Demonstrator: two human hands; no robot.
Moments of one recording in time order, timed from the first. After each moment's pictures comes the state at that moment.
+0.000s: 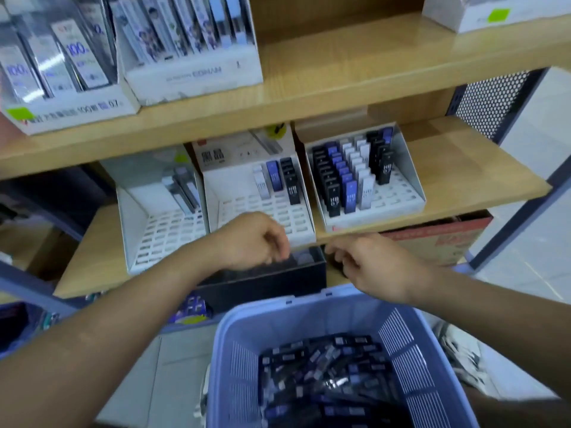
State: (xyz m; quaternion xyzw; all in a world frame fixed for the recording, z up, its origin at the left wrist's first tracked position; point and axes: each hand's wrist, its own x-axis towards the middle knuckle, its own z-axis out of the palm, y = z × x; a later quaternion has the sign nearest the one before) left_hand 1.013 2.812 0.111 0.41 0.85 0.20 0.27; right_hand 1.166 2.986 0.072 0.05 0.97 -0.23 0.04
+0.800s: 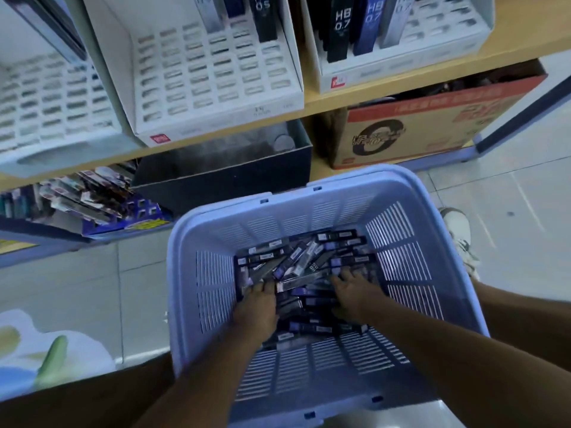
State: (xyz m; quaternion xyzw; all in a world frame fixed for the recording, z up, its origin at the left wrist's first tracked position) left_hand 1.156 2.717 -0.225 0.29 0.88 -0.02 0.39; right_hand 1.258 2.915 -0.217 0.14 0.87 -0.18 0.43
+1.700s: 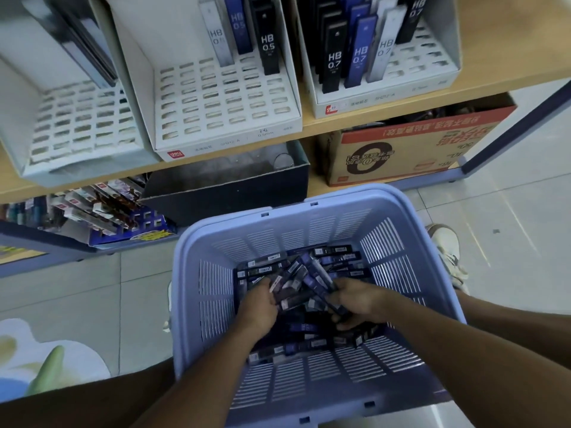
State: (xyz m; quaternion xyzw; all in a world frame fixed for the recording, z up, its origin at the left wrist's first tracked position) left_hand 1.147 2.741 -0.191 0.15 0.89 0.21 0.39; right_hand 1.241 2.929 -0.154 0.39 0.56 -0.62 0.39
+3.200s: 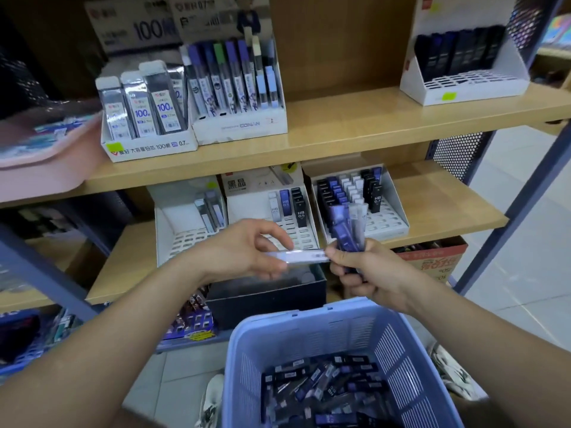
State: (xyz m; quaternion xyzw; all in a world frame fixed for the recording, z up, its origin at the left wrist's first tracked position) left_hand 1.058 2.756 0.187 0.33 0.79 0.38 0.36; right_hand 1.188 2.943 0.130 0.21 0.61 -0.76 0.03
